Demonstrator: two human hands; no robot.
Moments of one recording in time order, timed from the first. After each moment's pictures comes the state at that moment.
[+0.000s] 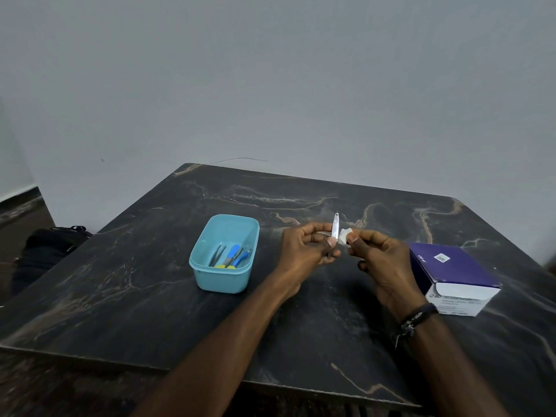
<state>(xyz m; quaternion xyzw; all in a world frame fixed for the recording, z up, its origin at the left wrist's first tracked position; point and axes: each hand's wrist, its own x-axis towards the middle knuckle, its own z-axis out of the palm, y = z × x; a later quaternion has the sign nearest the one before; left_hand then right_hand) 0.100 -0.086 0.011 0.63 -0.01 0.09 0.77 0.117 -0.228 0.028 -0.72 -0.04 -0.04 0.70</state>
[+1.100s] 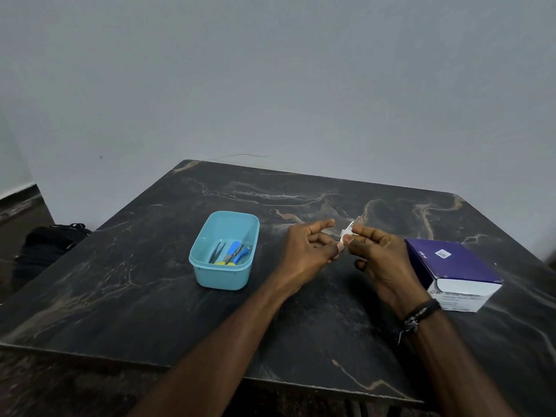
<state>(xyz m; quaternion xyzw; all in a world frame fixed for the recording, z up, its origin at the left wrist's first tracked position) 0.100 -0.087 0.005 0.69 -0.07 0.12 0.71 0.119 -0.229 0.027 -0.67 -0.03 0.02 0.74</state>
